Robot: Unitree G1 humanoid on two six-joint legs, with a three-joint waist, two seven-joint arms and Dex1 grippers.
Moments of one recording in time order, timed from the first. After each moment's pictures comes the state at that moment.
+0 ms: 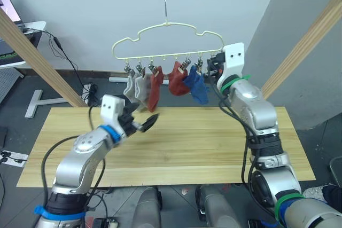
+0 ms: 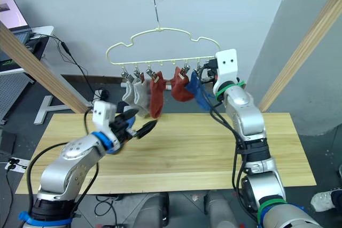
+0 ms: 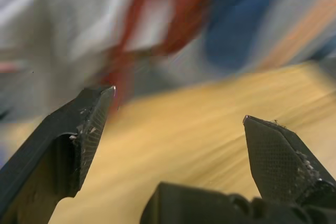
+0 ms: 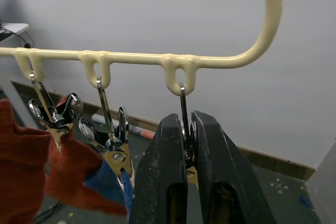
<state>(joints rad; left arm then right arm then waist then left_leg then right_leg) -0.13 0.56 0.08 -0.10 -0.36 0.39 -0.54 -0.78 -0.17 -0.03 0.05 0.18 0.63 0.18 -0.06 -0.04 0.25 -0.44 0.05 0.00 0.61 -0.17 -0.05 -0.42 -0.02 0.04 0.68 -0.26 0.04</state>
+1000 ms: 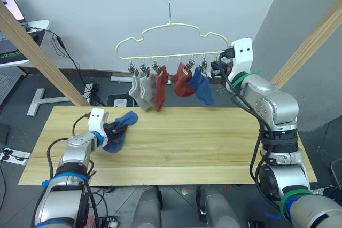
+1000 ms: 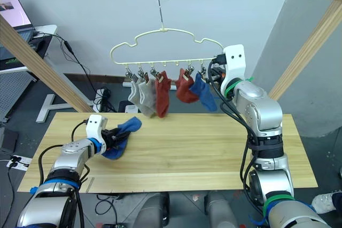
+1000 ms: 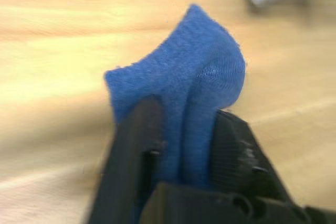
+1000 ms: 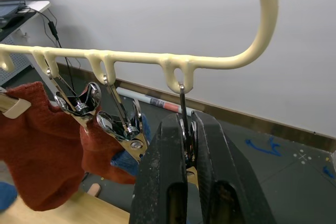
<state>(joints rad) -0.42 0.54 0.08 0.74 -0.15 0.10 -0.79 -0.81 -0.22 -0.08 -0.05 0.28 0.88 0.22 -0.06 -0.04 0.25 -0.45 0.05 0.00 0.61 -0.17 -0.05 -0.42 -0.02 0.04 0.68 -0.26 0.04</state>
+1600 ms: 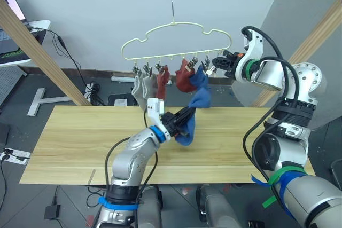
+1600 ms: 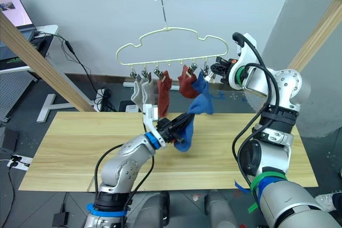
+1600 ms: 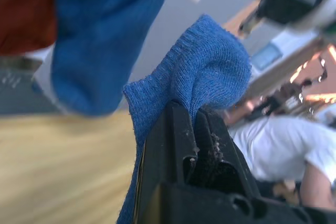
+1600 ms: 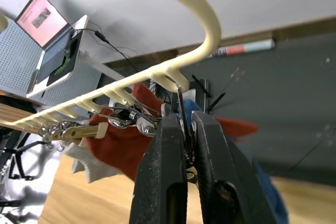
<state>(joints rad) -0.30 0.02 -0.04 -0.15 -0.44 0.53 -0.53 -1.12 -0.14 -0.60 0.16 0.54 1.48 0.03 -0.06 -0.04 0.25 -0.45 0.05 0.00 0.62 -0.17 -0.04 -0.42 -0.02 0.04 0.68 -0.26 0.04</state>
